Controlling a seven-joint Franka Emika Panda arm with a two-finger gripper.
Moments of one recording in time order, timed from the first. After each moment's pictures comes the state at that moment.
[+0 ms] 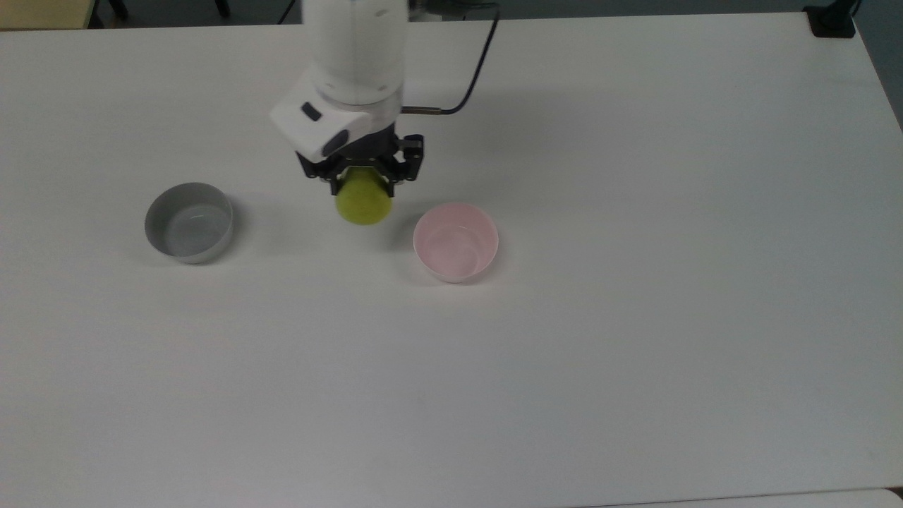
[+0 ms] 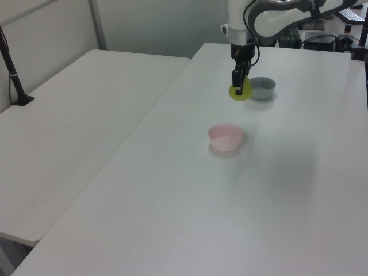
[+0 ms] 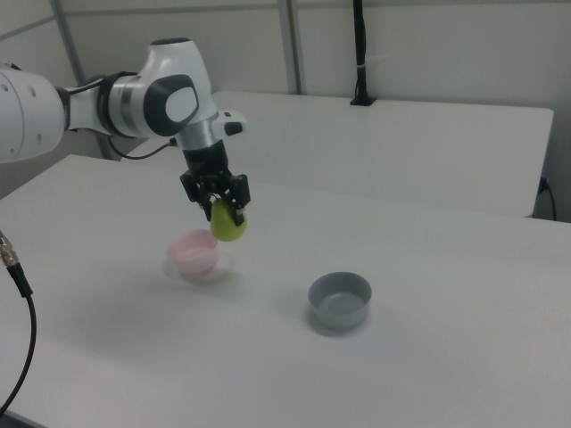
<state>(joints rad) 0.06 0.31 -0.04 -1.61 -0.09 1.93 0.01</state>
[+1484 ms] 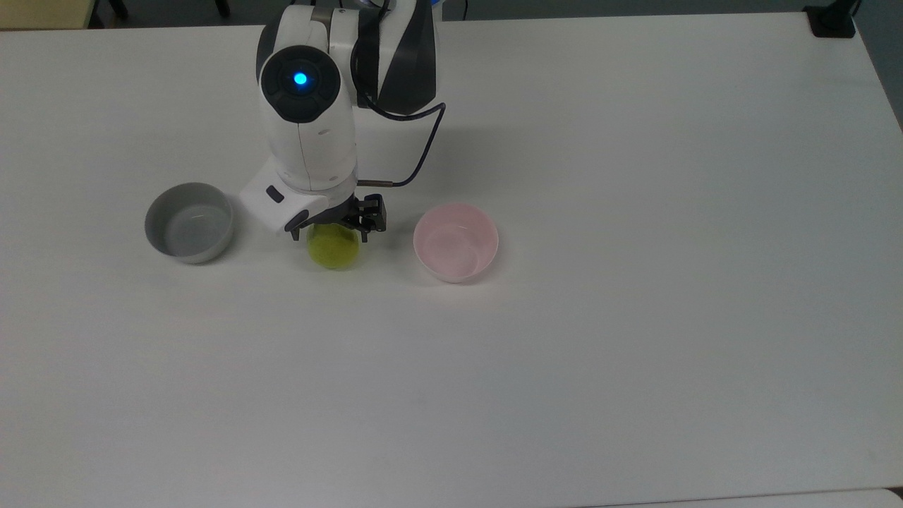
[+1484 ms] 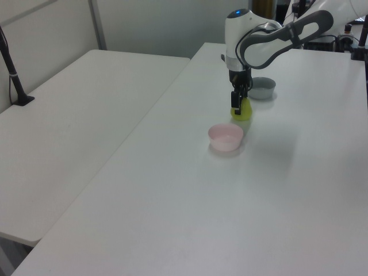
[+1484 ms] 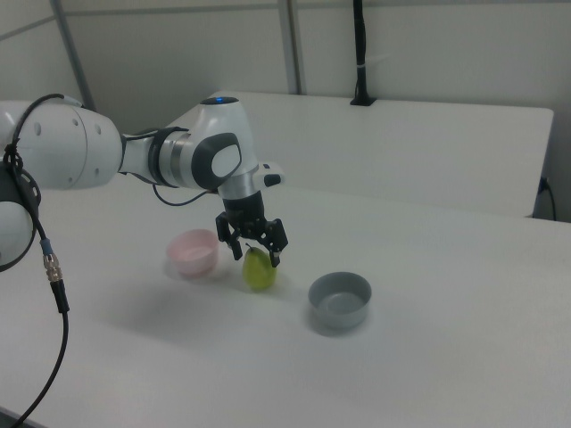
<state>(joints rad) -0.01 0.48 -0.04 -1.62 -0.09 2.07 -0.04</state>
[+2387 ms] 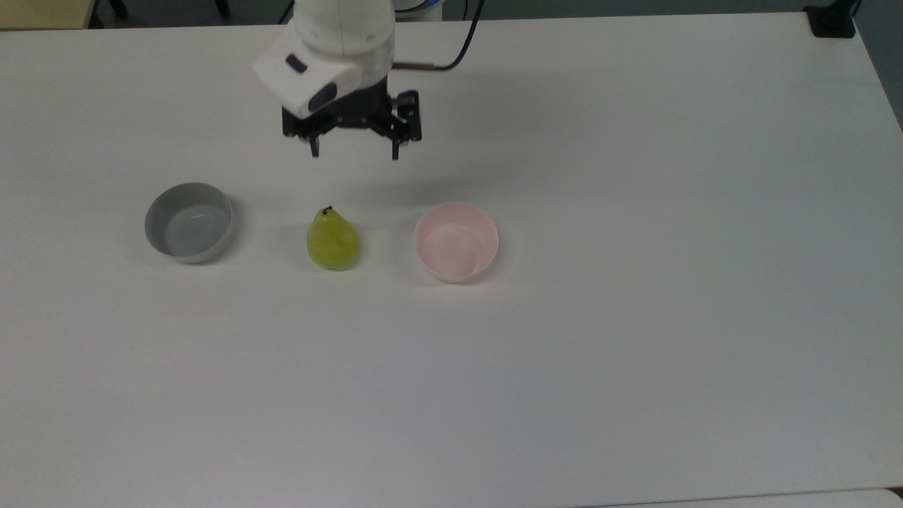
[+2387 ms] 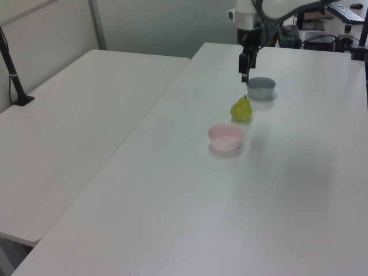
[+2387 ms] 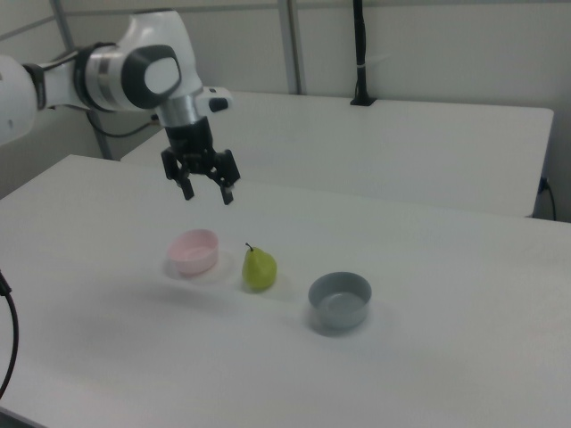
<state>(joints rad) 0.06 0.22 -0.02 -1.60 -0.09 1.82 0.01</state>
